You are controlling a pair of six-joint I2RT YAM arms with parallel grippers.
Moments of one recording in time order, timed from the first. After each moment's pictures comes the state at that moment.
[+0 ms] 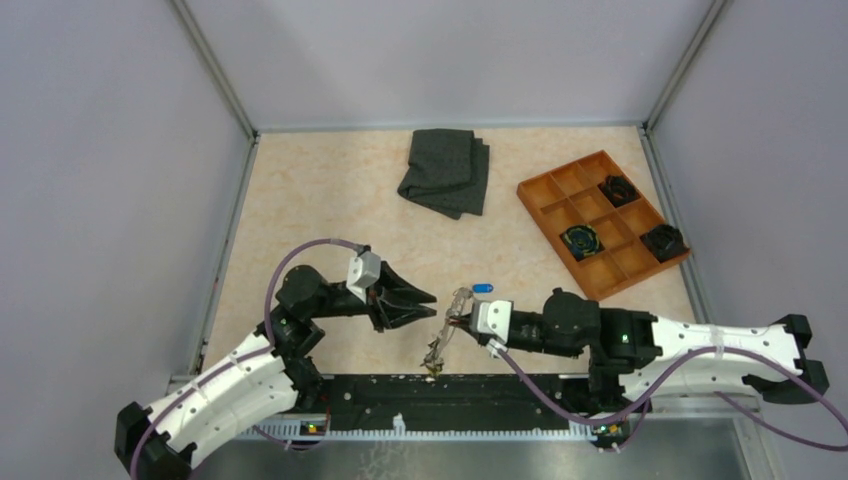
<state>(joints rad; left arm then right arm) -0.75 0.65 0.45 0.36 0.78 -0.26 1.46 0.76 0.74 -0.16 0.14 -0.35</state>
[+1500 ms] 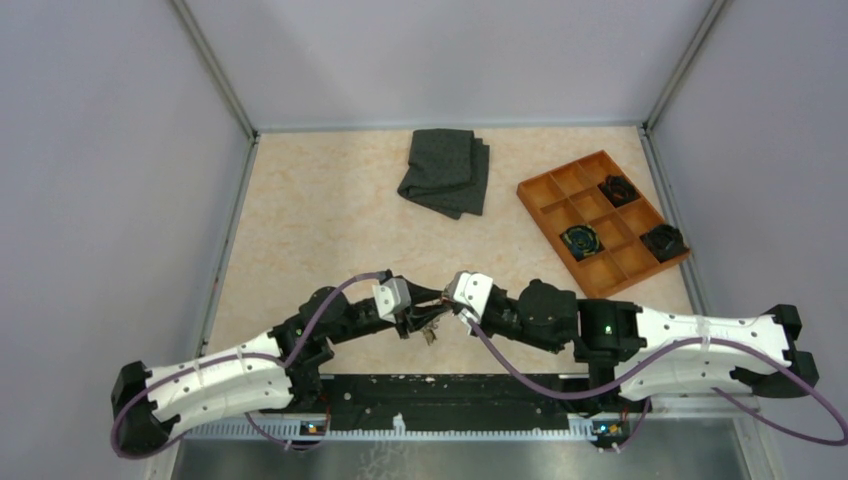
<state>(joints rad) -1.10 0.67 0.42 0.35 0.20 0.05 1.46 0.91 0.89 -0.23 0.33 -0.24</state>
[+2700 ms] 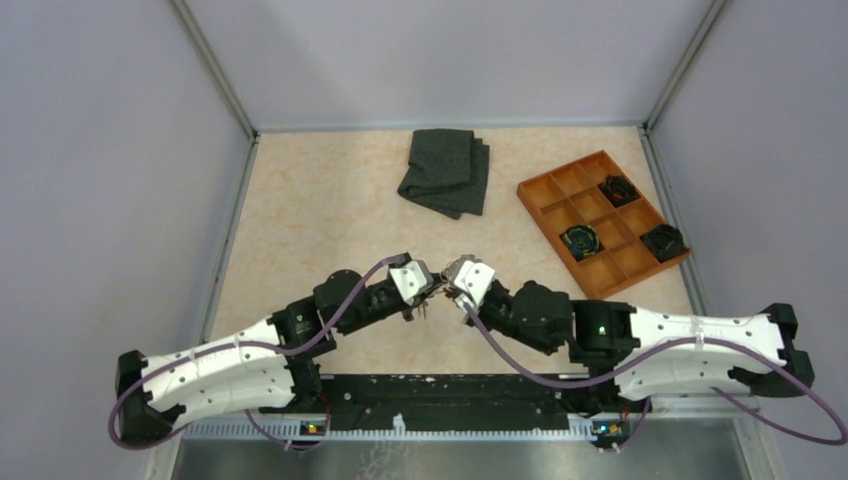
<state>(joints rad) -1.13 0.78 0.63 0.08 -0.05 0.16 1.46 0.91 0.88 -0.22 0.46 -0.14</state>
